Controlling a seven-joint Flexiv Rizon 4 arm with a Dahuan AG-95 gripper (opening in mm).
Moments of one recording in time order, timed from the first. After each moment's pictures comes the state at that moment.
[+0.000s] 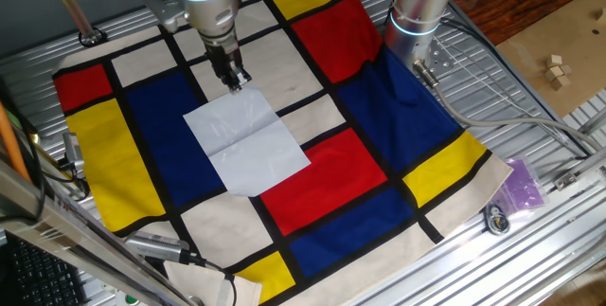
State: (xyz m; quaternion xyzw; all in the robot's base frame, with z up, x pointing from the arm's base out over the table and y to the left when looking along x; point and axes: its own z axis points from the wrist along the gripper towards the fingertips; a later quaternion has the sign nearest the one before) arm 0.500 0.002 0.170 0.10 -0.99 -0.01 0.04
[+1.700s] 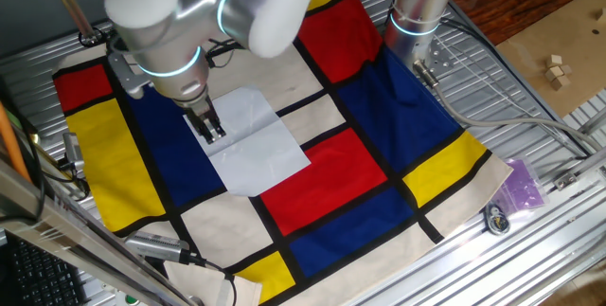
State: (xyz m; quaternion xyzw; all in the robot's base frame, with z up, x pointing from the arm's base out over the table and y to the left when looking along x) arm 0.582 0.077 0.131 0.04 -1.00 0.00 0.03
